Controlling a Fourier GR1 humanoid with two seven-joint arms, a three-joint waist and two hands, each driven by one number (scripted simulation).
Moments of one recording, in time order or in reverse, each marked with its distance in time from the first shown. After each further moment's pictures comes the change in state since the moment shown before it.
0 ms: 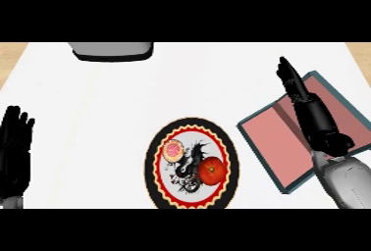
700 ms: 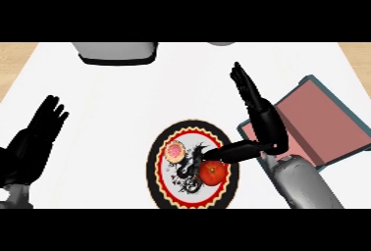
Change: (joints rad) left arm -0.089 0.037 -0.061 0.008 0.117 -0.223 0.190; right arm -0.055 0.242 0.077 0.082 0.017 0.010 -0.244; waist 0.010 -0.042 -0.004
